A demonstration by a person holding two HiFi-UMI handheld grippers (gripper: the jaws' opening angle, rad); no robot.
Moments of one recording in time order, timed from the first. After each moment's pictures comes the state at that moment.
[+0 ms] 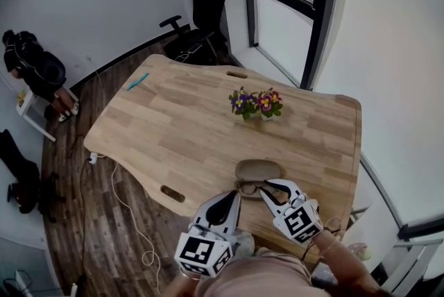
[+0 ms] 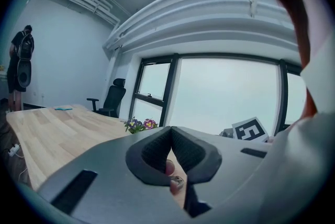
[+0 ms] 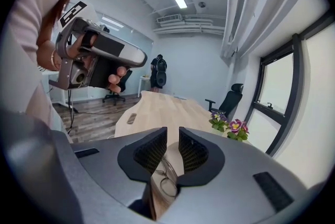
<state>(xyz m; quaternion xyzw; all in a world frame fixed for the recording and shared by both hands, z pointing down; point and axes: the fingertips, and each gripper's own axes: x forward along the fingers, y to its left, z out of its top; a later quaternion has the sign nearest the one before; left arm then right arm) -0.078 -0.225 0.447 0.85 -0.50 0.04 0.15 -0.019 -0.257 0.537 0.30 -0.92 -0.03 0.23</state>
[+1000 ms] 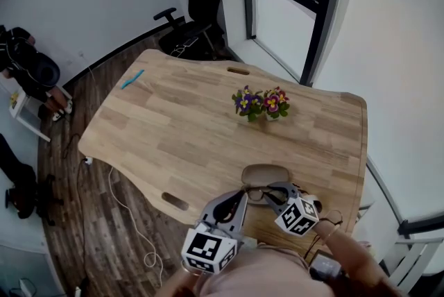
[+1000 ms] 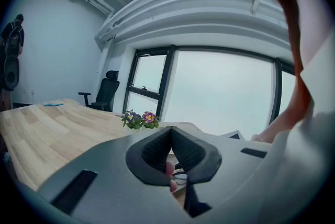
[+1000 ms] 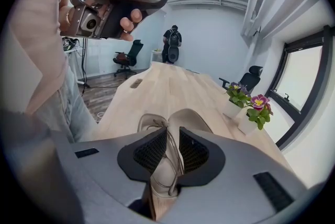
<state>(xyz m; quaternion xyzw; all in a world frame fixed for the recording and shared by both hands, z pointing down) -0.088 -0.266 0.483 0.87 -0.45 0.07 0.16 -0.027 -0.282 0.651 0.23 -0.90 -0.03 0.37</state>
